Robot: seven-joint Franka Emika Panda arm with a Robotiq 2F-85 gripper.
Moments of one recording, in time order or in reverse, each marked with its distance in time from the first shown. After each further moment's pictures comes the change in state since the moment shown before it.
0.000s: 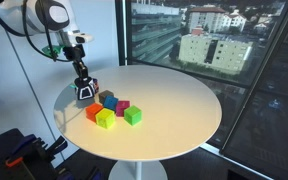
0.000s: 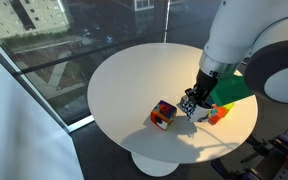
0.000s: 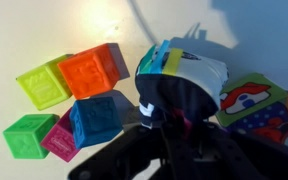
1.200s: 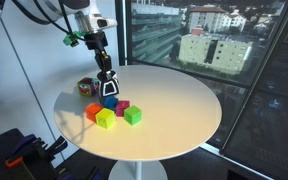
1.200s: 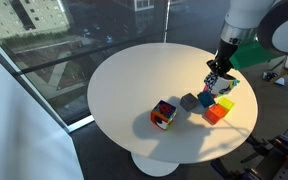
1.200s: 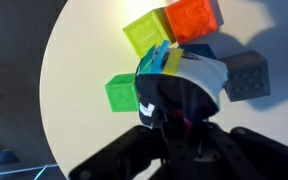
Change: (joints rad) arm -0.160 -0.055 -0.061 0.086 -0.162 -0.172 -0.024
